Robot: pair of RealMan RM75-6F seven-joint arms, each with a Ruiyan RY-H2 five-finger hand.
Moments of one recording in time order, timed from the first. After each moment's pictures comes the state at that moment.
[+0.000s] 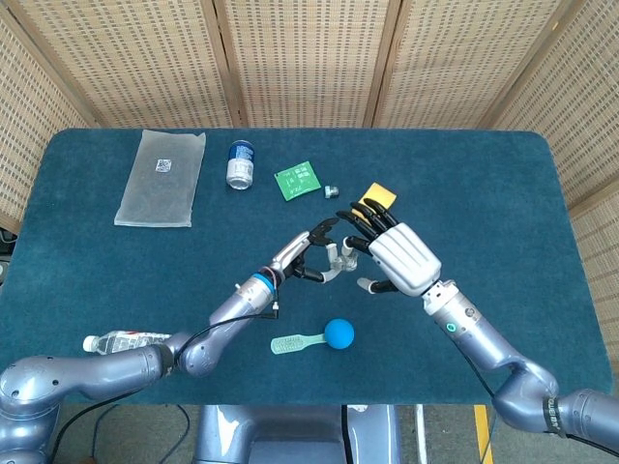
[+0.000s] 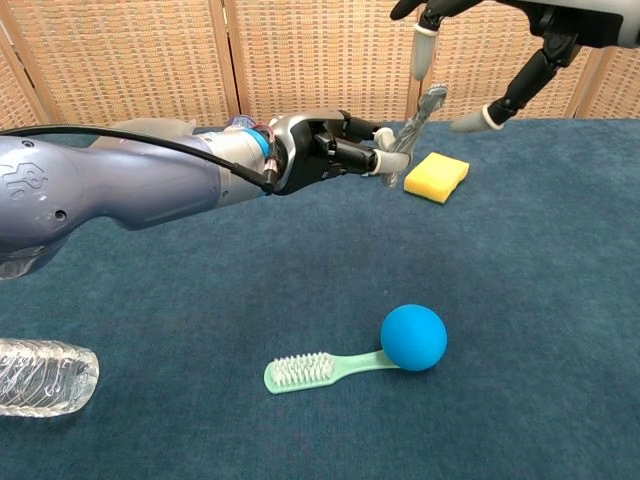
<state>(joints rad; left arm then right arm) -1.01 -1.80 -0.46 -1.28 1.00 0.59 -0.57 0.72 -1.21 0.25 -1.69 -1.53 1.04 0.02</state>
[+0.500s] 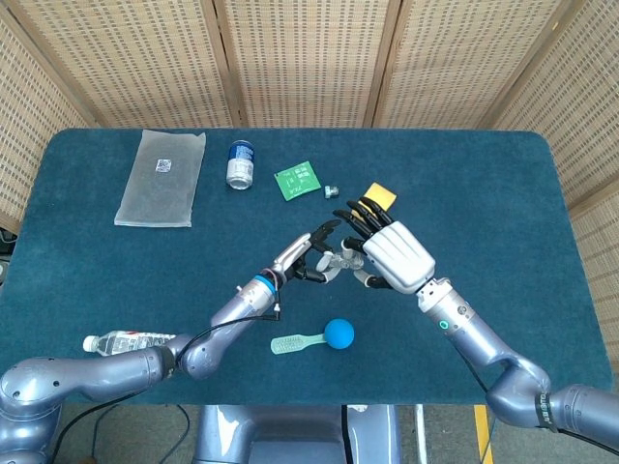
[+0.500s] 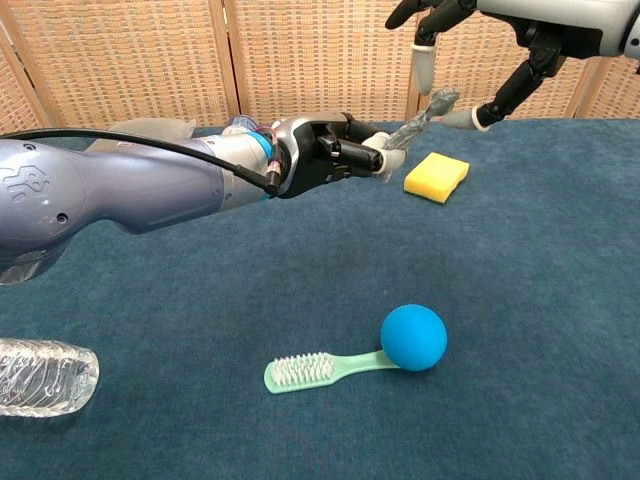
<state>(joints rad) -1.00 -1.81 -0.46 -1.29 1.00 0.59 -0.58 0.74 -1.24 0.24 -1.67 -1.51 1.04 -0.05</state>
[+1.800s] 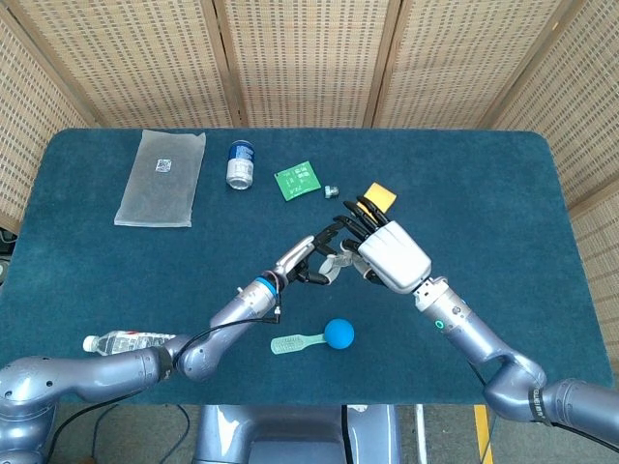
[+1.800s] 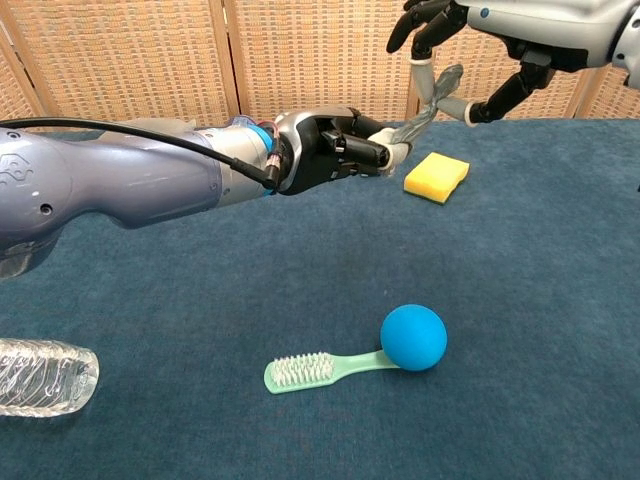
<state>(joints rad) -1.00 -1.78 -0.47 -1.34 1.00 0.58 -0.57 0.77 -1.27 0.20 -1.60 -1.55 1.08 -0.16</state>
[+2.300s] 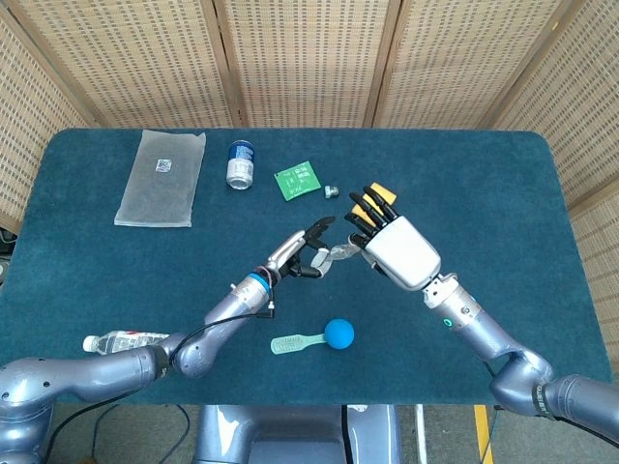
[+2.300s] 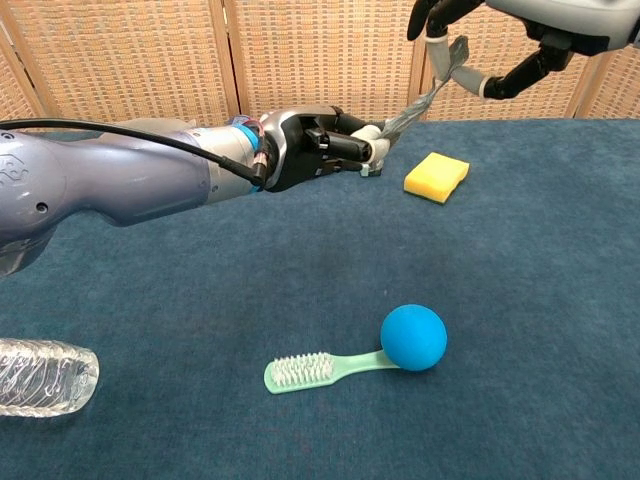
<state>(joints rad) -0.98 -1.78 -0.47 -1.31 0.99 0.59 -0.57 0.76 -1.28 0.19 -1.50 -1.65 1.20 -0.19</state>
